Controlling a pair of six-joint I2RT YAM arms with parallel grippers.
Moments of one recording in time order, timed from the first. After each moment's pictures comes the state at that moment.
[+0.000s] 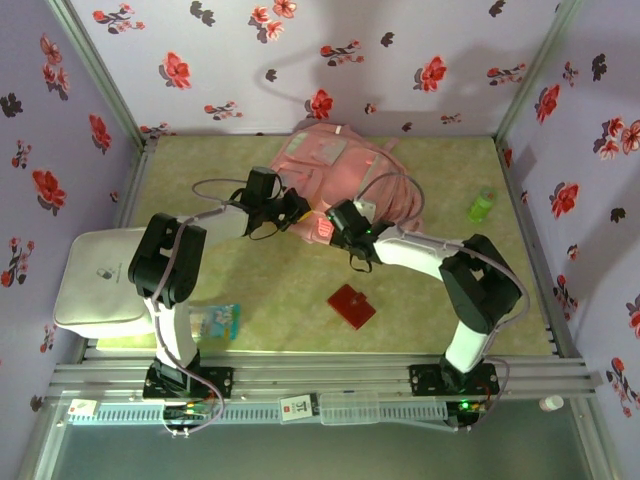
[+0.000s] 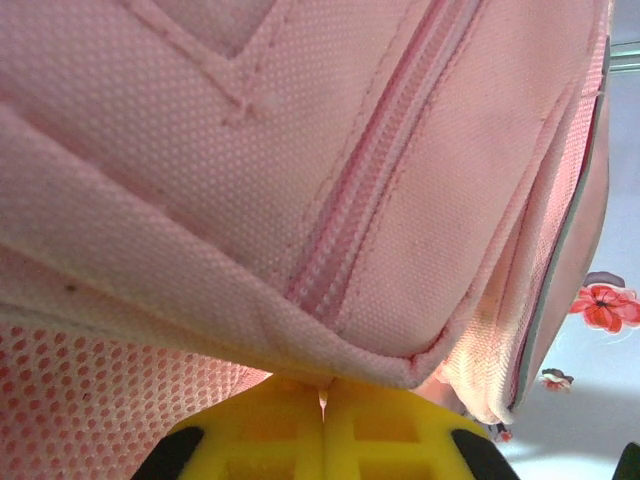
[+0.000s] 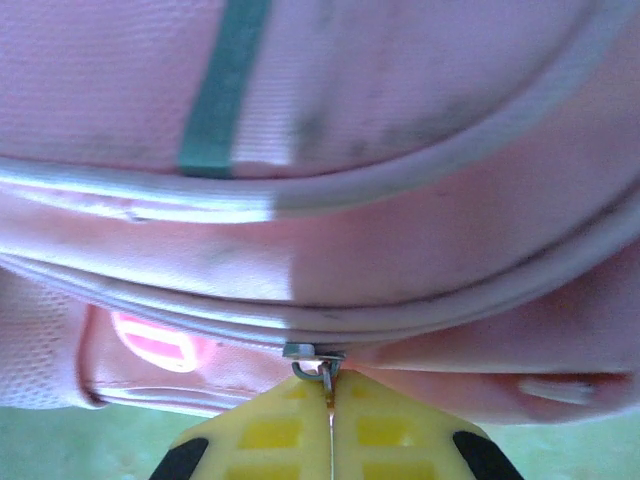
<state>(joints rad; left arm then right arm) -0.46 1.92 1.18 0.05 0.50 -1.02 0.73 1.73 1.06 -0.30 0.33 0.90</state>
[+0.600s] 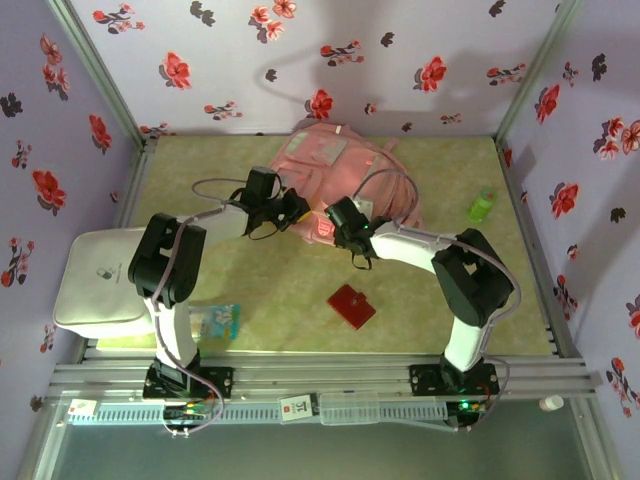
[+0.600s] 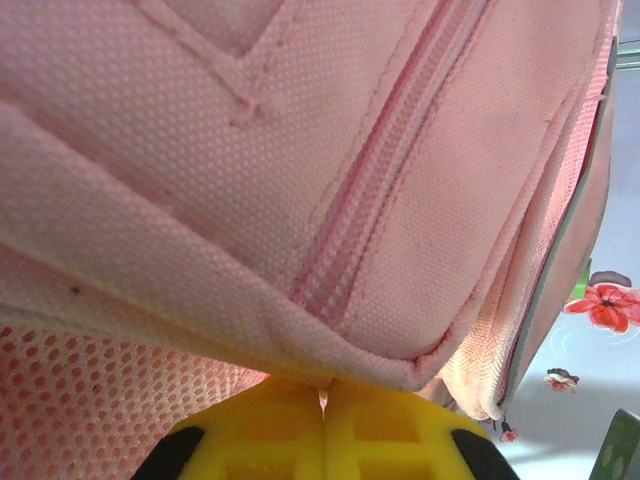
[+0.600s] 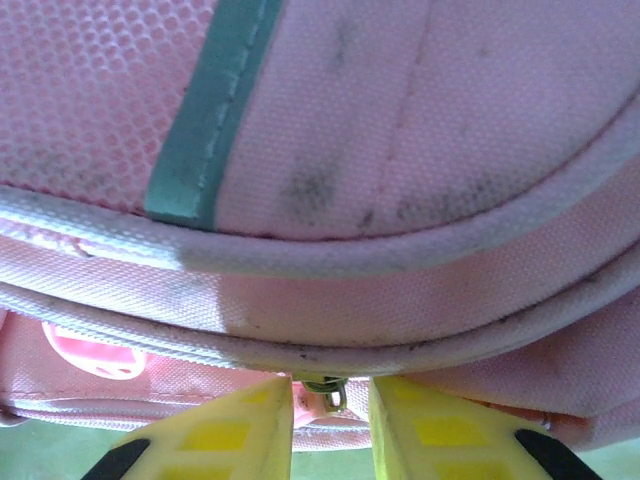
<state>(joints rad) -0.46 1.92 1.18 0.04 0.50 -1.01 0.71 1.80 1.11 -0.34 0.32 0.78</state>
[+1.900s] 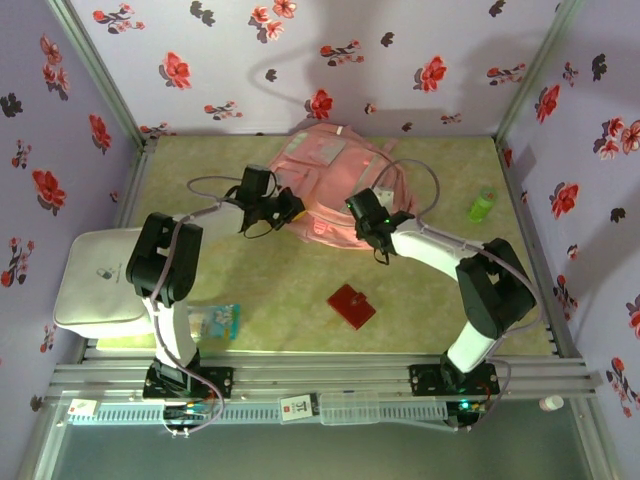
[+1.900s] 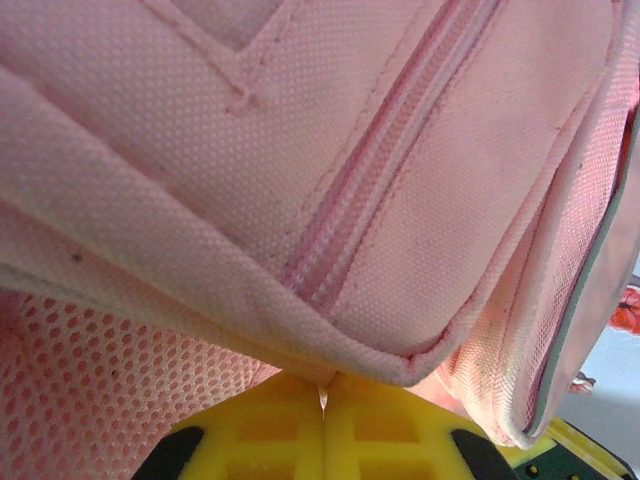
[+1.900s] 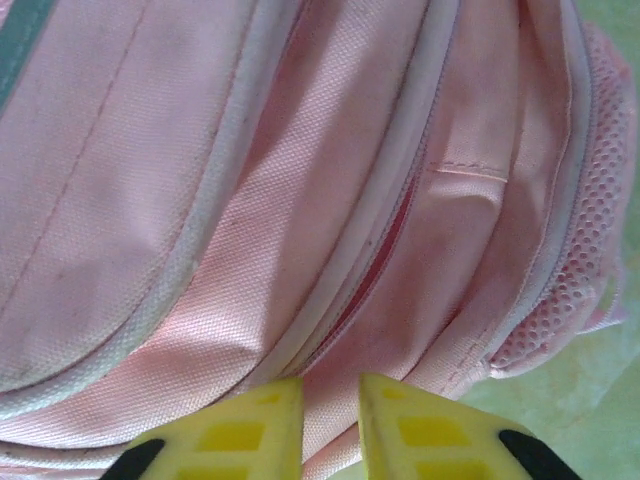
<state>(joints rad) -0.42 1.92 1.20 -0.02 0.50 -0.96 0.63 1.67 1.06 -0.40 0.42 0.62</state>
